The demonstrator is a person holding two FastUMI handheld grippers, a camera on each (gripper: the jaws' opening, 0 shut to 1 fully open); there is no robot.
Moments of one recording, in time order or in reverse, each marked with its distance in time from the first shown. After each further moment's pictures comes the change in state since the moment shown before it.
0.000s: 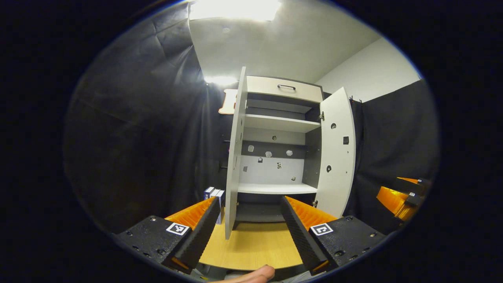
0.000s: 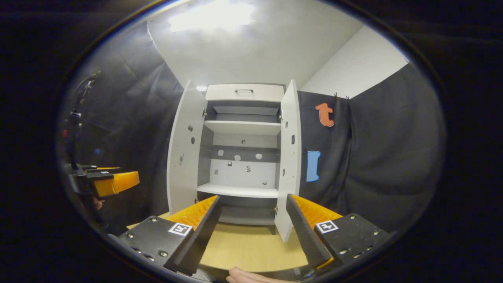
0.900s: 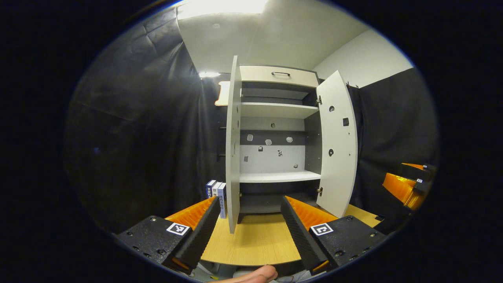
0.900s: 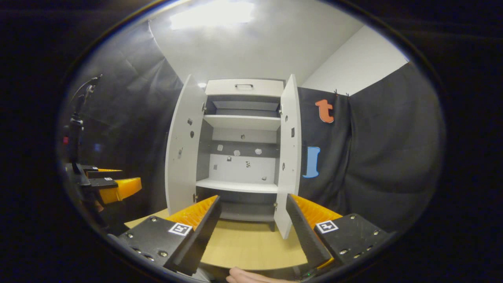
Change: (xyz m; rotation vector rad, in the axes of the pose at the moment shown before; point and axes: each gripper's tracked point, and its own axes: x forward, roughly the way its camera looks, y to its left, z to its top) left arm 0.010 0.000 -0.040 0.089 0.085 0.019; right arm 0.008 -0.003 -0.027 -0.001 0.038 0.001
